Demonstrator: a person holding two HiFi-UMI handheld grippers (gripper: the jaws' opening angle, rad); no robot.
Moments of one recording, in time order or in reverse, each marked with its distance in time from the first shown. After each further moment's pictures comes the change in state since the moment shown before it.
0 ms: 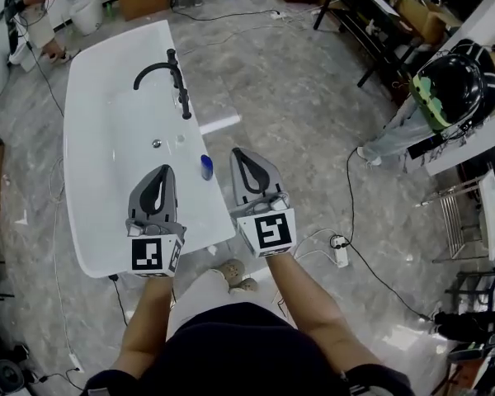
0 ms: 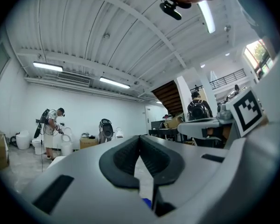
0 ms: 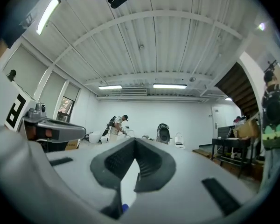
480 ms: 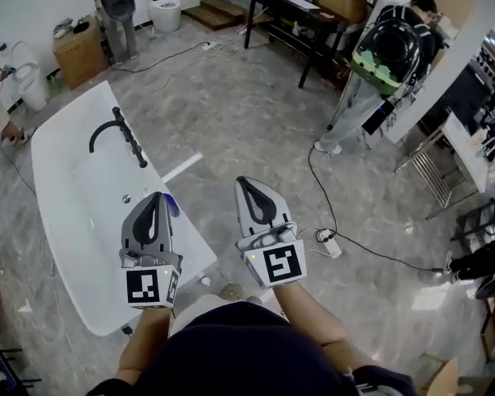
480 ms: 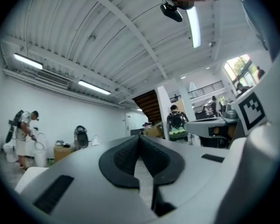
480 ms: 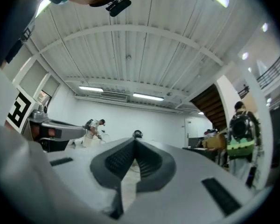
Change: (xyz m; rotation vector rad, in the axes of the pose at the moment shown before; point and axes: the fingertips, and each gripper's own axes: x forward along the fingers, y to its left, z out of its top) left arm 0.000 -0.047 0.081 0.013 -0.088 -0.267; right arm -0.089 -0.030 0.078 -0.047 -0.042 -0.319
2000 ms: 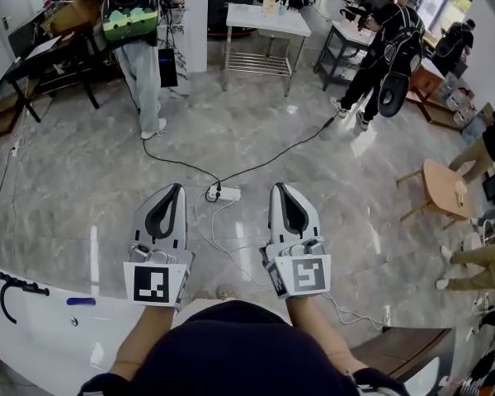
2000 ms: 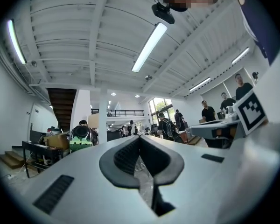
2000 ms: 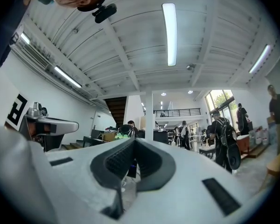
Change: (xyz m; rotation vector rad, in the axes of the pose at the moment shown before) left arm 0.020 -0.514 0.085 -0.125 -0.154 -1.077; right arm -0.478 -0.253 0.060 -0.123 0.111 -1.154
